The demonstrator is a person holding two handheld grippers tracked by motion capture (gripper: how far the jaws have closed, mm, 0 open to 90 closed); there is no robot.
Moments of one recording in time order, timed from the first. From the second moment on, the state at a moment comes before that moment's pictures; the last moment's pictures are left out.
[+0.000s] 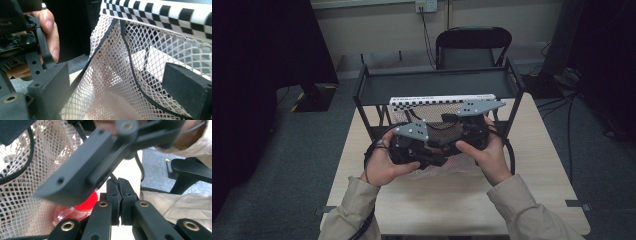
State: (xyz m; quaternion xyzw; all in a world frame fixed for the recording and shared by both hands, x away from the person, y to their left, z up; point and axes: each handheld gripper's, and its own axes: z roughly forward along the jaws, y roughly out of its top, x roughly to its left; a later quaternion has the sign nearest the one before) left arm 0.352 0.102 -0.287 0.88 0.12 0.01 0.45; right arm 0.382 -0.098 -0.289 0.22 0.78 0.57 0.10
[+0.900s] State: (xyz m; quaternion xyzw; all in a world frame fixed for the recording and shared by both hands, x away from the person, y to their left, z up) left arm 0.358 0.112 -0.307 0.87 0.17 0.06 0.45; right arm 0.382 -0.126 -0.307 0.23 0.78 0.57 0.09
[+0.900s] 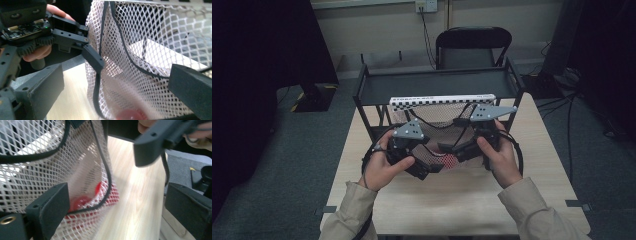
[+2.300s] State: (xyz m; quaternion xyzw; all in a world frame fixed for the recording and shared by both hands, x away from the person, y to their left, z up) left arm 0.348 0.132 -0.332 0.87 0.18 0.04 0.46; right arm 0.369 -0.171 -0.344 0.25 0.79 0.55 0.07
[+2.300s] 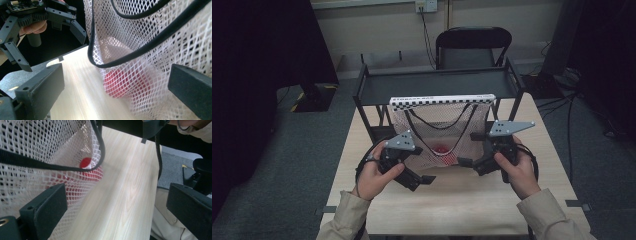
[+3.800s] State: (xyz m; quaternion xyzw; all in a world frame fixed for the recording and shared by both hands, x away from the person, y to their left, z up) left arm 0.344 0.177 -0.386 0.87 0.23 0.04 0.44; right arm 0.360 -0.251 -0.402 0.30 0.79 0.53 0.09
